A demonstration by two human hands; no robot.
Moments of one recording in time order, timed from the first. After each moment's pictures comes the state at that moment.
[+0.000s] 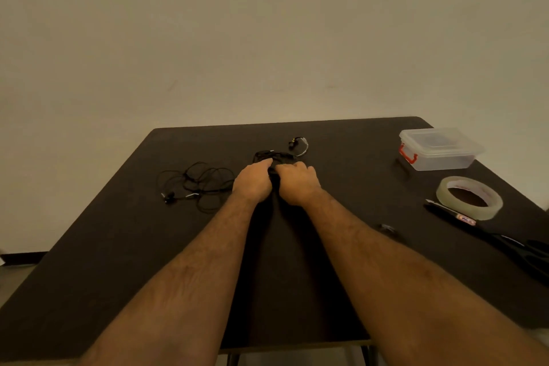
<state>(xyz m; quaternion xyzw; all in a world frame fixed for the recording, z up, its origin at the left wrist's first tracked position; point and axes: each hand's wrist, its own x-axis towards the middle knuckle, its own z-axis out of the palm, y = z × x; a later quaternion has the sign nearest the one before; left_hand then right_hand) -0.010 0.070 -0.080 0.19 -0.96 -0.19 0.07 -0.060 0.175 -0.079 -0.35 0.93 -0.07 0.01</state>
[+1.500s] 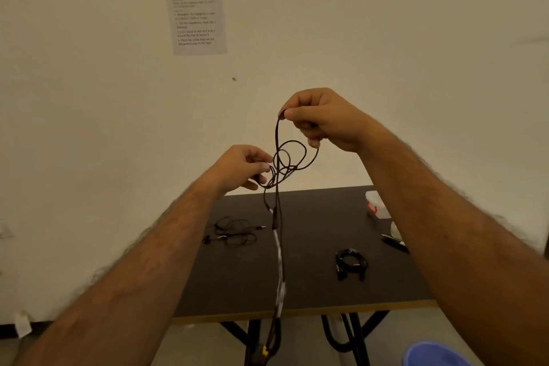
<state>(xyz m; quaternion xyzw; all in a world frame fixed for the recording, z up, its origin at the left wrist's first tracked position) 0.221 0.147 0.146 0.01 -0.87 -0.45 0.19 0.148 0.349 0.216 -0.54 0.66 -0.52 0.02</state>
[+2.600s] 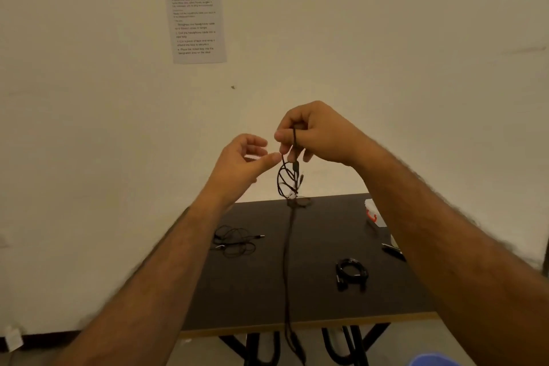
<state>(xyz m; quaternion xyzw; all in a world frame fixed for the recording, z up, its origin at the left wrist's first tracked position) 0.249 0.178 0.154 -0.02 -0.80 -0.49 0.34 0.171 0.345 0.213 -0.52 0.74 -0.40 -0.11</state>
